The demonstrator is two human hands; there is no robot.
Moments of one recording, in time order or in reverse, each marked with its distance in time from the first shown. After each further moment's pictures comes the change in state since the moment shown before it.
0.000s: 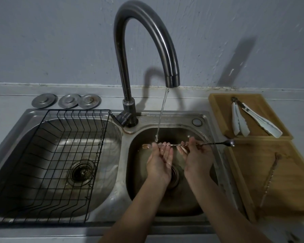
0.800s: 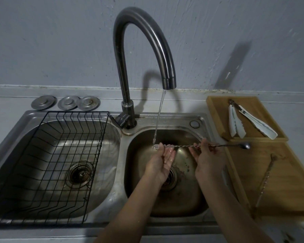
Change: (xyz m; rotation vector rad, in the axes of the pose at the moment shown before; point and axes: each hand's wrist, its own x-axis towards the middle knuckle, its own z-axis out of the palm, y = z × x) left_hand 0.003 0.005 0.004 0.180 -0.085 -0.113; right_hand 0.015 -0.020 -0.019 -0.038 0.045 -0.086
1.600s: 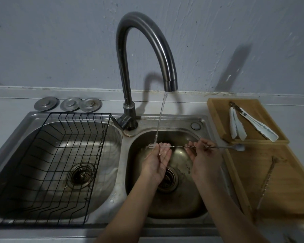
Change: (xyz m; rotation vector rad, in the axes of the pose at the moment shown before) left_hand -0.003 0.011 -0.002 -0.019 -0.011 0.063; right_hand -0.011 0.002 0.007 0.008 -0.119 -0.047
